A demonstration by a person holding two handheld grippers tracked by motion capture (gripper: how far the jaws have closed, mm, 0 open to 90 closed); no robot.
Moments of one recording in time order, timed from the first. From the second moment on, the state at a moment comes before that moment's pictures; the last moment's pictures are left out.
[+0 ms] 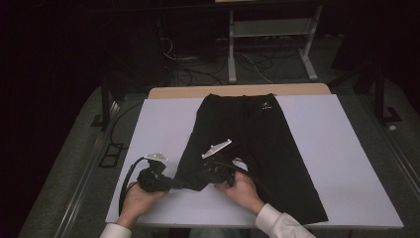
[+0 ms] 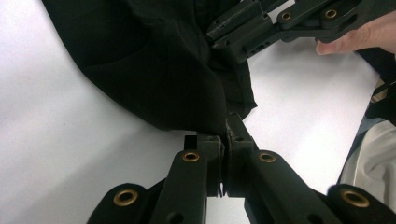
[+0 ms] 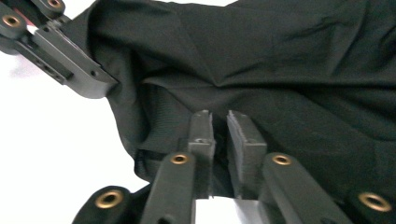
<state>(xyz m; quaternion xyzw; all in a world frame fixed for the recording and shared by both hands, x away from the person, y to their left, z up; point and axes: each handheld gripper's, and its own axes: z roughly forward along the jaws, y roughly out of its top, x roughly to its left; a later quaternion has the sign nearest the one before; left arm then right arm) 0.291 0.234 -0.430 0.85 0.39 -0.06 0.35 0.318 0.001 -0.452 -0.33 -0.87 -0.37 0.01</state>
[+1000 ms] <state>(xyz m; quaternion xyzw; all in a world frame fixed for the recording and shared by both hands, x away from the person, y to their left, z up) 0.292 0.230 -0.402 0.82 0.37 -0.01 0.43 0.346 -0.090 -0.398 -0.40 -0.78 -0.46 0.12</state>
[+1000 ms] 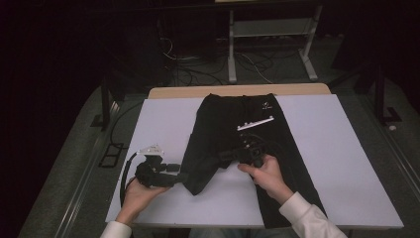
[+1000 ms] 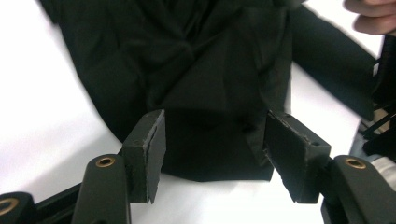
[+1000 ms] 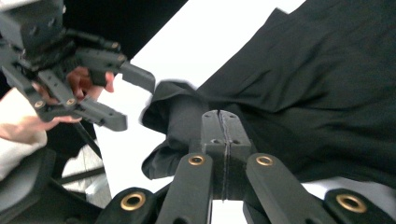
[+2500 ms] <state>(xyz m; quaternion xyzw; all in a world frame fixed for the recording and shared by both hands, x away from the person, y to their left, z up) 0.270 0.110 -0.441 0.94 0.13 0.01 0.32 0.348 -0.184 -0.430 -0.49 -0.73 -0.46 0.14</state>
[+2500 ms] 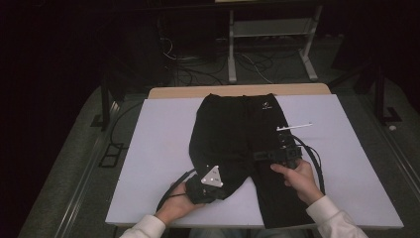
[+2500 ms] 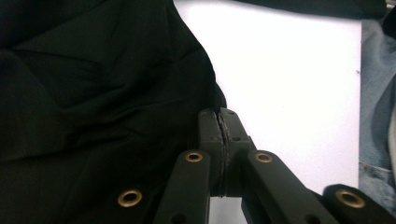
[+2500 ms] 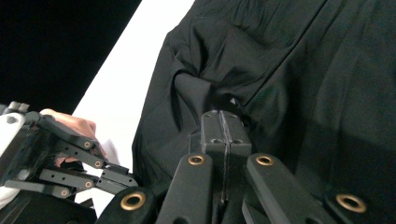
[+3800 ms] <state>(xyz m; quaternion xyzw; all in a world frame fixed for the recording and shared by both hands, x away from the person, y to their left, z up) 0.252 0.209 -0.416 0.95 0.08 -0.06 0.30 0.248 -0.128 -0.447 -0.41 -0.78 -0.40 0.24</state>
